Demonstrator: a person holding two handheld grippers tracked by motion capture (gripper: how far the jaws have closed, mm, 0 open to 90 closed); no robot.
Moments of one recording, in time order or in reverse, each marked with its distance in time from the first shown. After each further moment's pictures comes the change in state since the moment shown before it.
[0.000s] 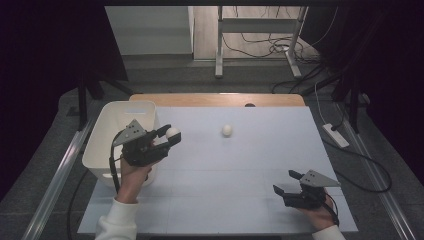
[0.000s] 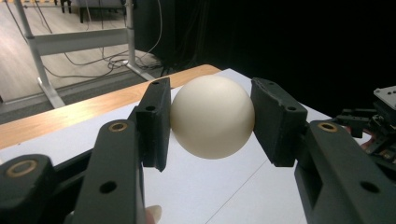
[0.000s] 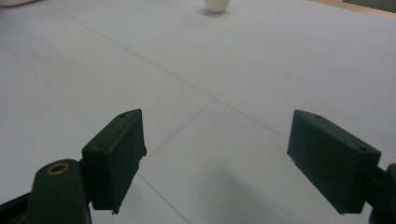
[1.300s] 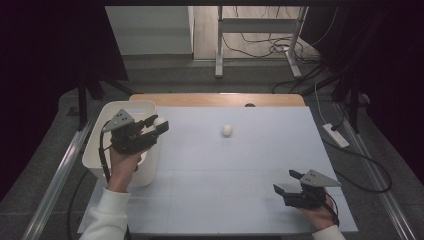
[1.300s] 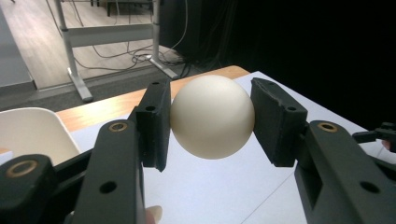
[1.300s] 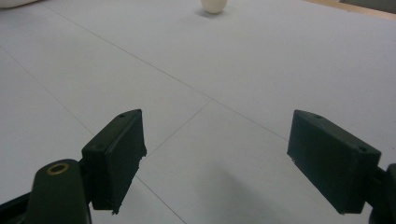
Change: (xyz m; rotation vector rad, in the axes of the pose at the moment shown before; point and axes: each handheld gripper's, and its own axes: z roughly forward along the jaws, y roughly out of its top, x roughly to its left) left arm 0.032 0.013 -0.007 0.013 0.096 -0.045; right arm -0.001 0.000 0.000 -0.005 -0.009 0.007
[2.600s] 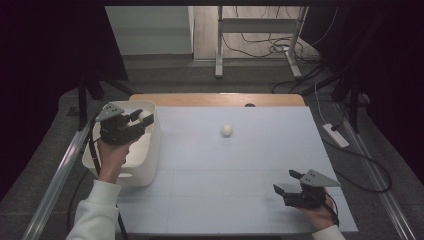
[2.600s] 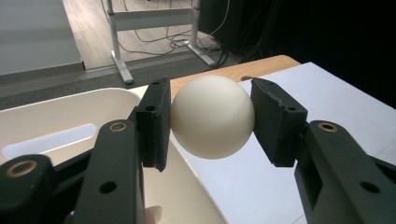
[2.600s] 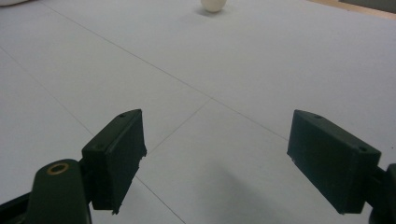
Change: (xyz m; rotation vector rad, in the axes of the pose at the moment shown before) left arm 0.039 0.003 -0.002 0.068 0.161 -0.017; right arm 0.000 0.000 0.001 0.004 -0.001 -0.001
